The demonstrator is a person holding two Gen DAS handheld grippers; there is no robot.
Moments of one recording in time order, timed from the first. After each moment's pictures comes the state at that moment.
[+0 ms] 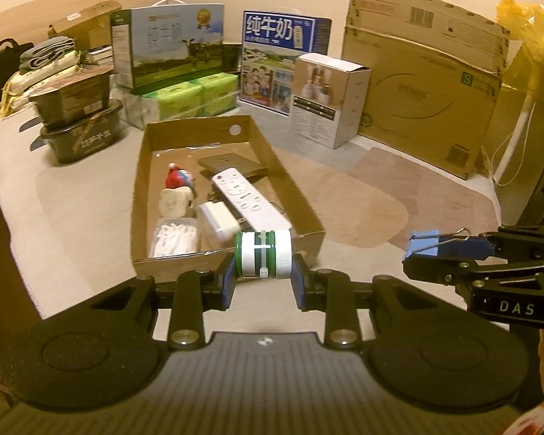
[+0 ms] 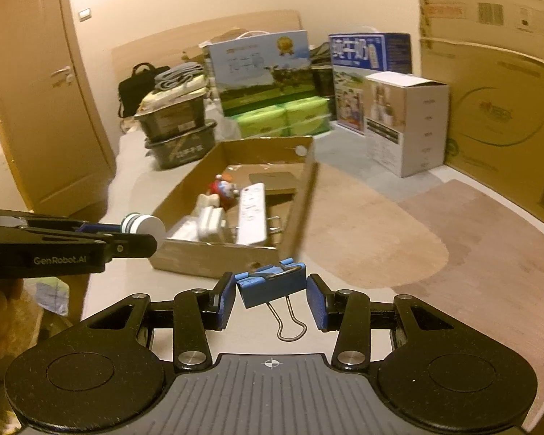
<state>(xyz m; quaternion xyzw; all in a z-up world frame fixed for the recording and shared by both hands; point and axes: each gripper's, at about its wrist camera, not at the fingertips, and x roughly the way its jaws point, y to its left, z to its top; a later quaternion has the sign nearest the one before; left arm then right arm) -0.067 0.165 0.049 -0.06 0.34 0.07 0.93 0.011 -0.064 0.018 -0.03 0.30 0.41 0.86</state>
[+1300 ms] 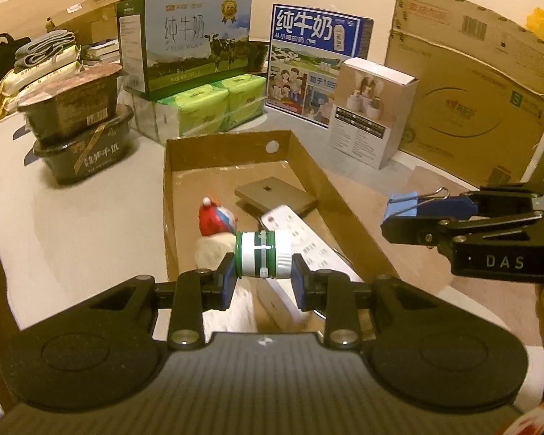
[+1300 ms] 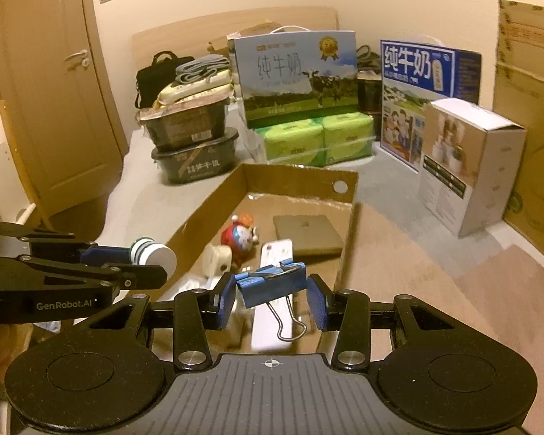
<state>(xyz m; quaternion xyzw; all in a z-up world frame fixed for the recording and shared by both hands) 0.028 0.255 0.040 -0.06 0.36 0.07 0.93 0.111 0.050 0.030 -0.06 0.29 0.45 0.84</state>
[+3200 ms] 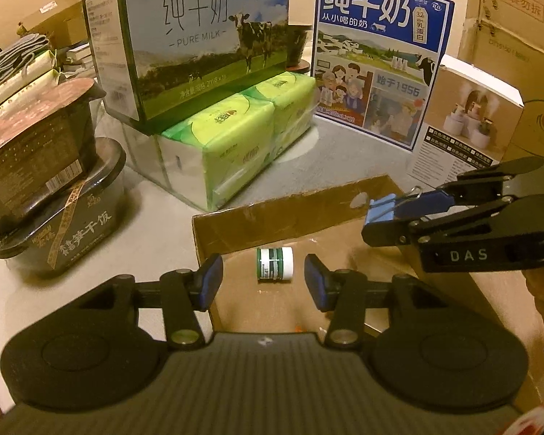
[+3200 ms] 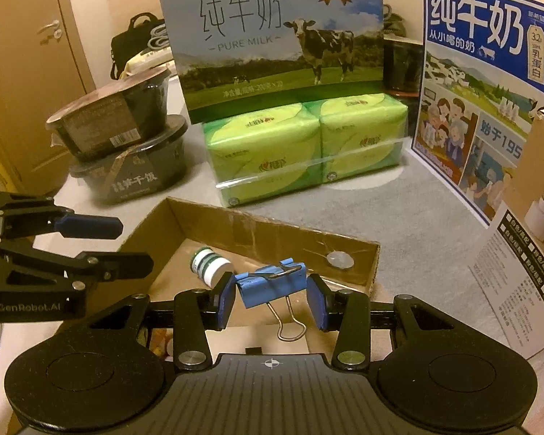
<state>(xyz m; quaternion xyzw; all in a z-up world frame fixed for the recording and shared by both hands) 0.214 0.374 0.000 -0.03 0.39 0.06 0.92 0.311 0.200 -0.015 -0.09 0.35 0.46 0.81</state>
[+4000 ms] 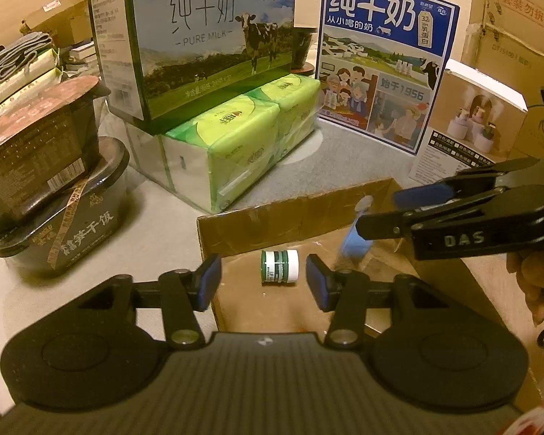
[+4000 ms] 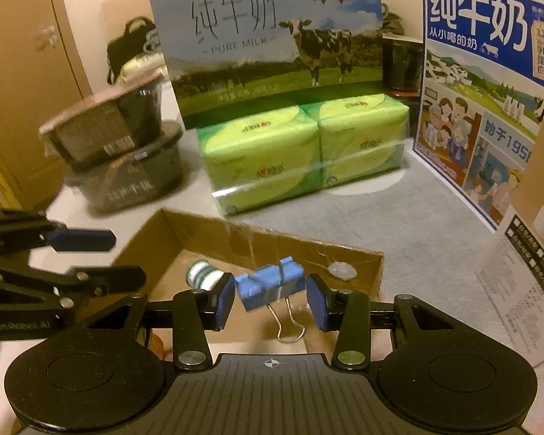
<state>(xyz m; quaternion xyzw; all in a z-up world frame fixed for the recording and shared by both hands) 0.215 0.377 -0.002 -0.03 0.38 0.07 0.92 0.323 0.202 -0.019 -0.07 0.35 0.45 0.82</state>
